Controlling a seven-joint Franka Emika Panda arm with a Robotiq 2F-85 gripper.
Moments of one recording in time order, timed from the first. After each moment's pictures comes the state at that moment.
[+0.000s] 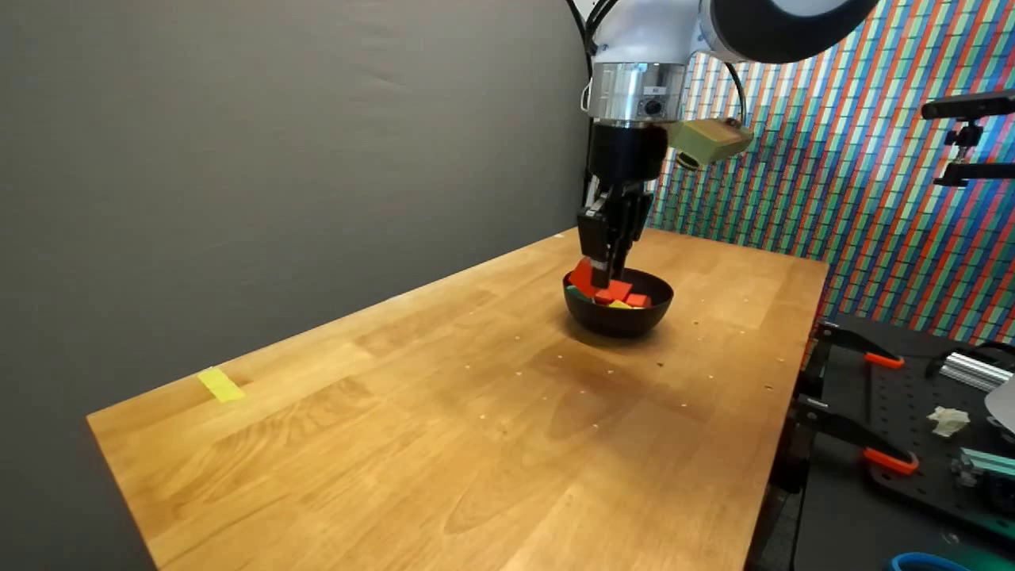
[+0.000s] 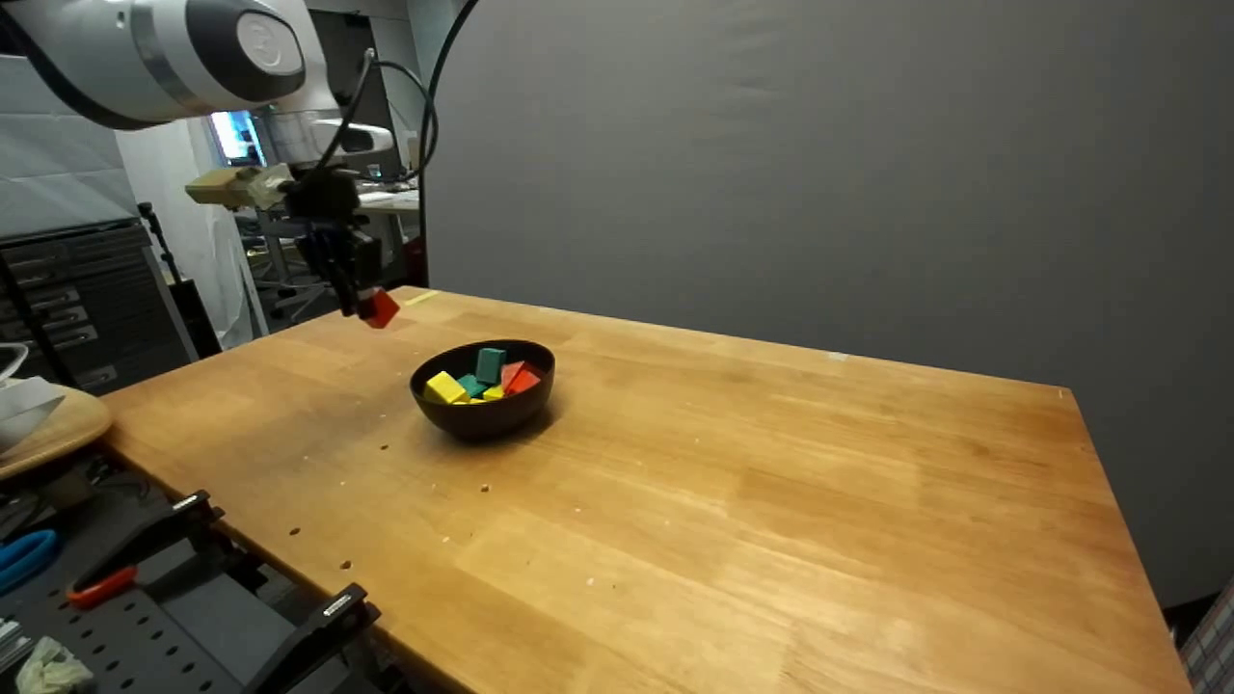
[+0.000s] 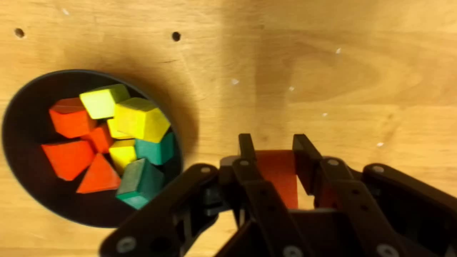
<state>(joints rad) 0.26 0.05 0.17 -2.48 -0.11 2.56 0.46</state>
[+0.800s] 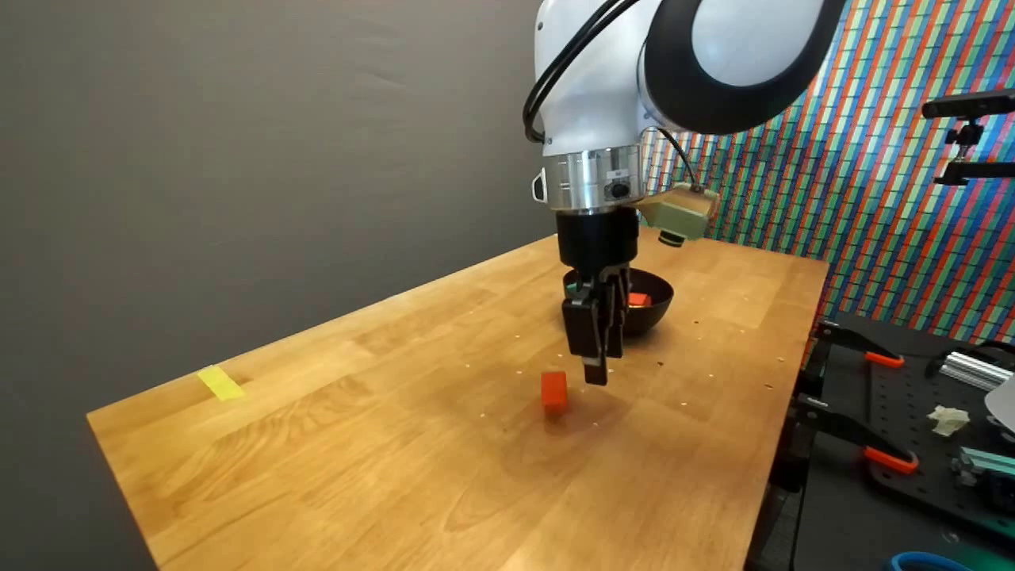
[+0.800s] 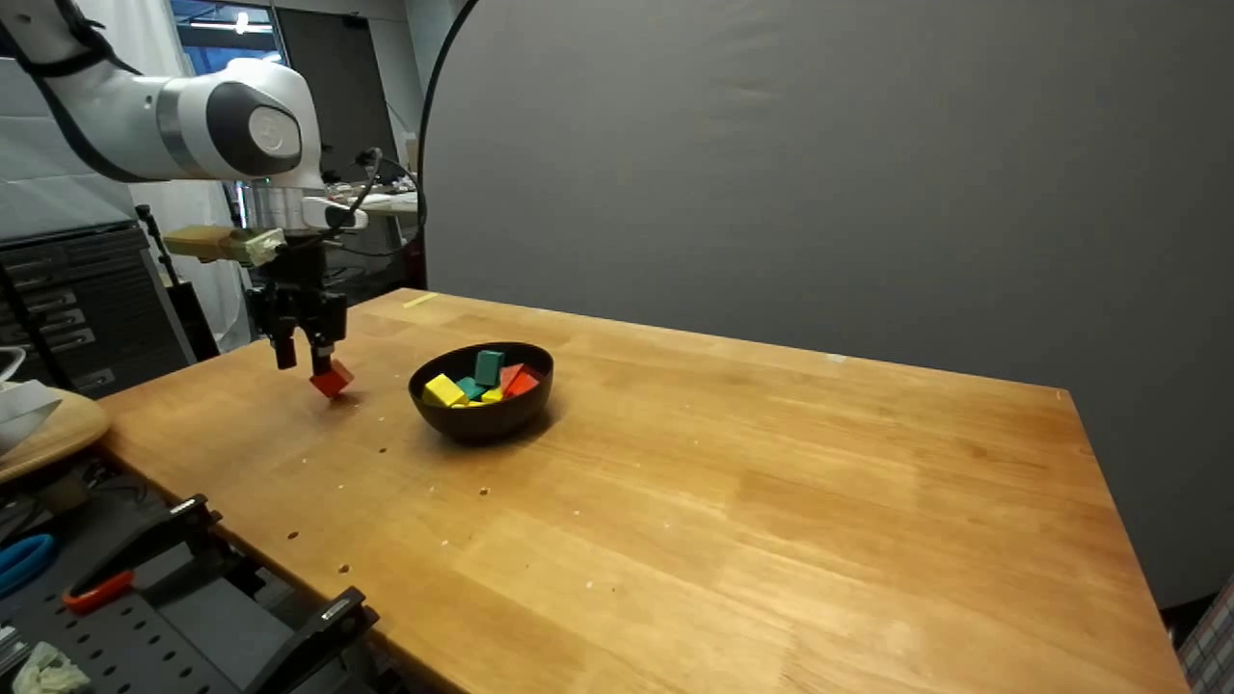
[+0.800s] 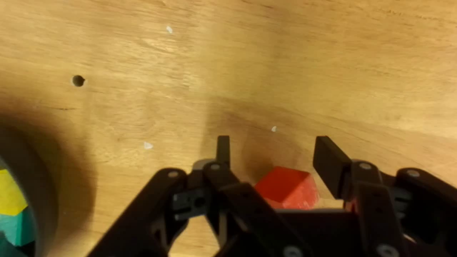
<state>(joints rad) 0.29 0.31 0.25 -2.33 0.00 2.46 0.31</state>
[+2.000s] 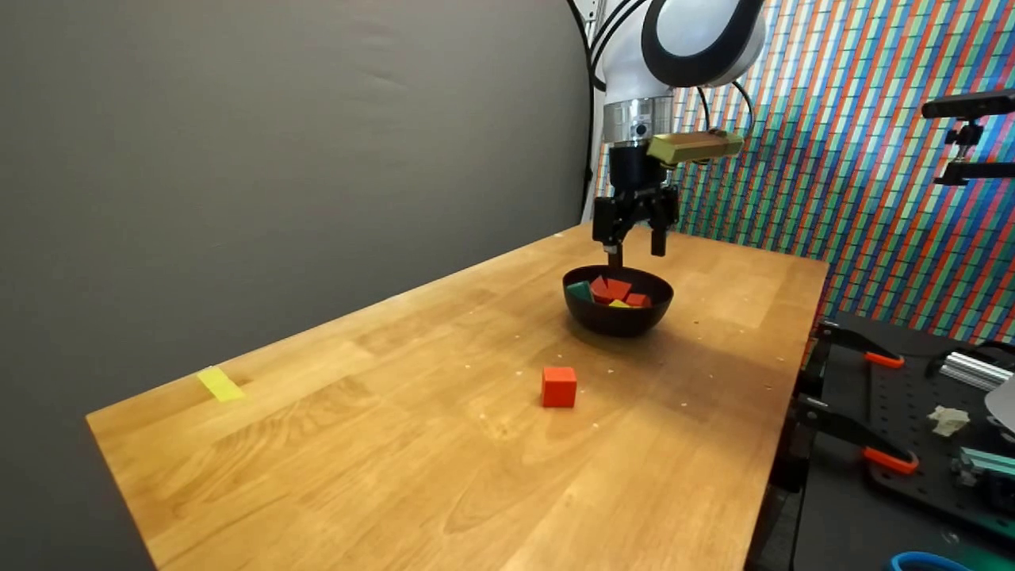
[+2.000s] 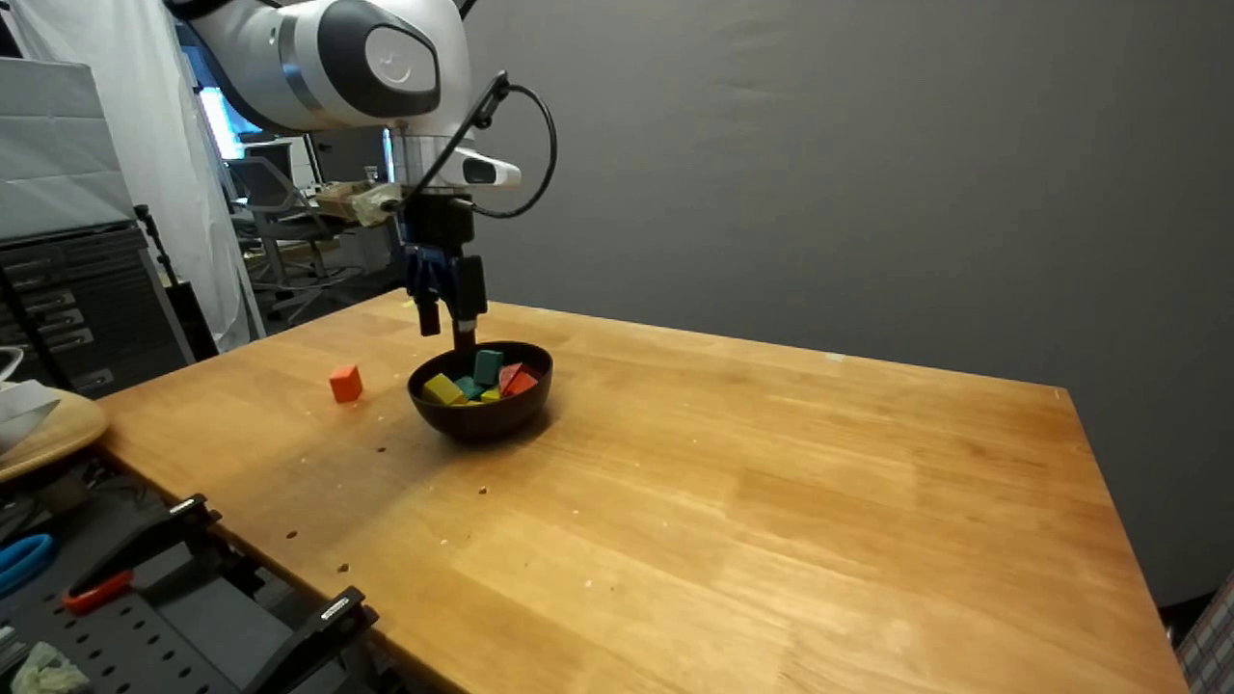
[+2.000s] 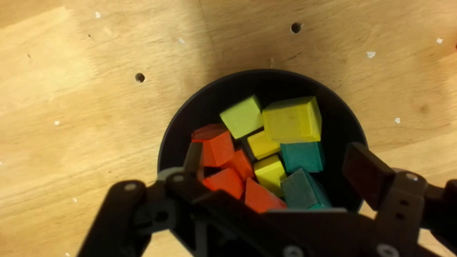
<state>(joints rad) 0.09 0.18 0.02 -2.37 -0.01 2.40 0.38</state>
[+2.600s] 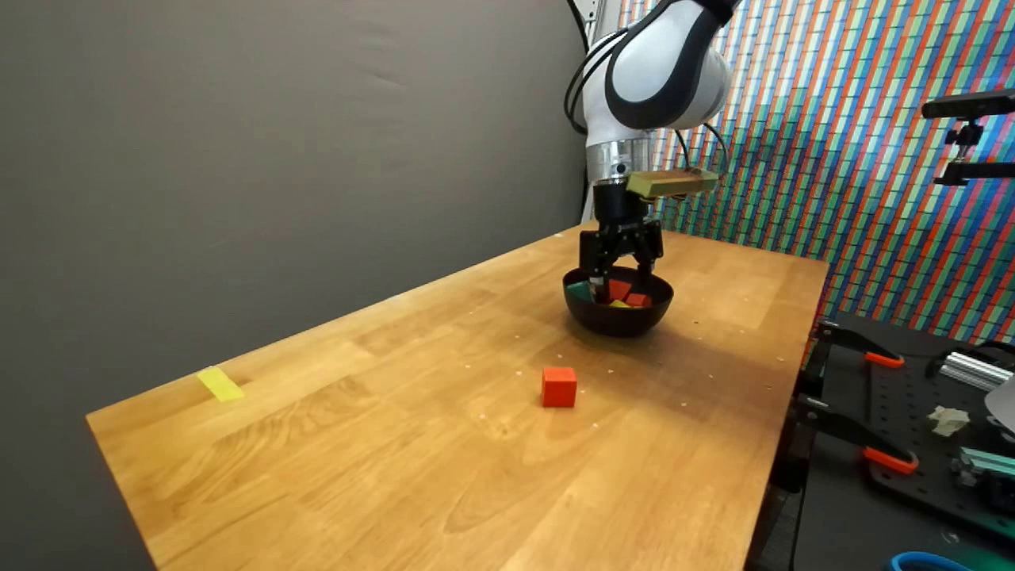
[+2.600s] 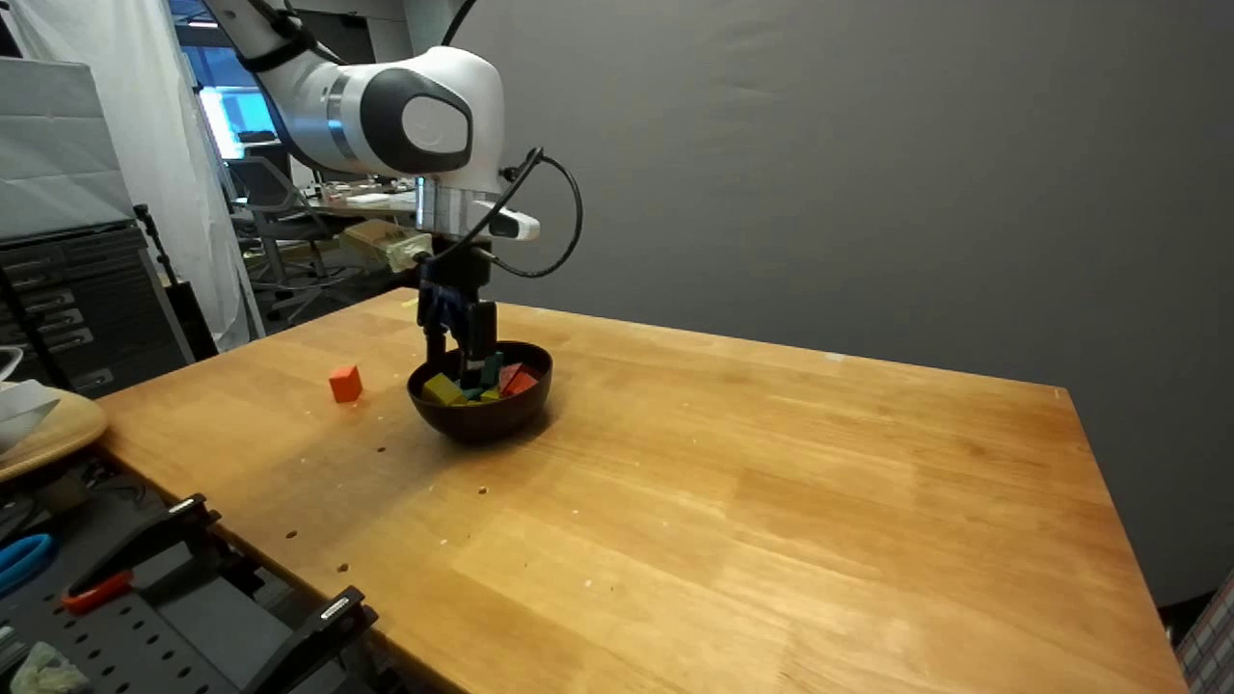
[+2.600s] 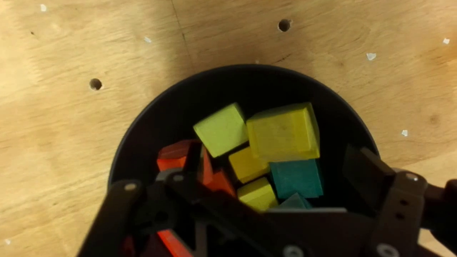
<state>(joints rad) 0.08 0.35 0.03 -2.28 0.11 2.40 0.27</state>
